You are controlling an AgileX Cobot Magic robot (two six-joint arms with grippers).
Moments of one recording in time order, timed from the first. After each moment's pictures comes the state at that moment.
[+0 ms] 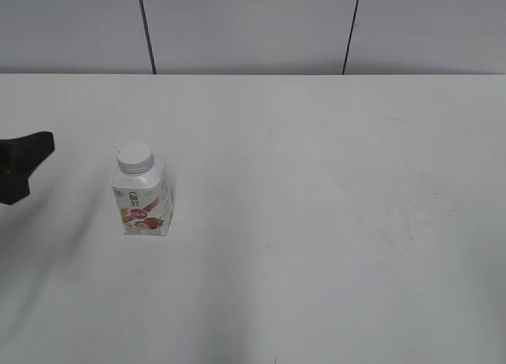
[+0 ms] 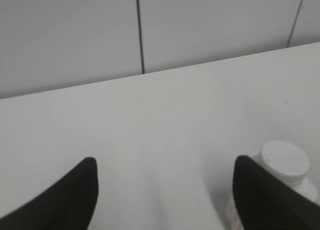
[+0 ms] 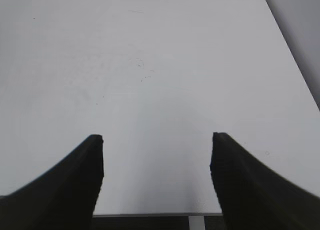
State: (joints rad) left arm -0.05 1.11 -0.25 0.52 -0.51 -0.33; right arm -0.04 -0.01 -0.51 0.08 1.10 -0.17
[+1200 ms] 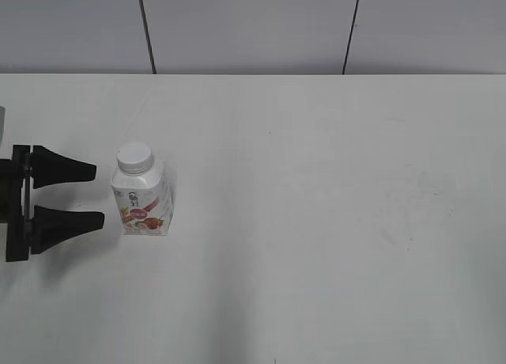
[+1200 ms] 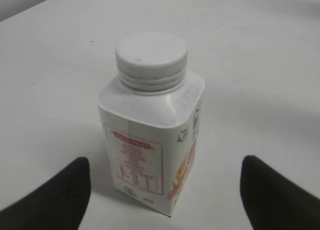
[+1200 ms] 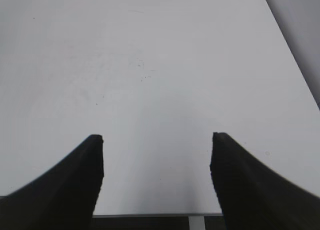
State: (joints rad) left arm 0.29 1.96 -0.66 1.68 -1.19 -0.41; right arm -0.04 -0.01 -0.51 0.08 1.10 -0.17
